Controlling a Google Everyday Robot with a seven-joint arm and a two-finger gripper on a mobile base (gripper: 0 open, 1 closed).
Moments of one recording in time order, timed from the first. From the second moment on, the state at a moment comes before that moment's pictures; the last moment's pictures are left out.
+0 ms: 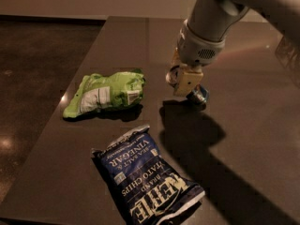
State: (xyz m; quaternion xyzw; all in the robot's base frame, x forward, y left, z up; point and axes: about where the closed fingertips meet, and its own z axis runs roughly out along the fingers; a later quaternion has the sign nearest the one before) arm 0.531 -0.073 0.905 -0.75 0.65 0.04 0.14
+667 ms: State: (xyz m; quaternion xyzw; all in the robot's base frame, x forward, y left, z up) arm 0.514 -0.066 0.884 -0.79 0.60 0.00 0.10
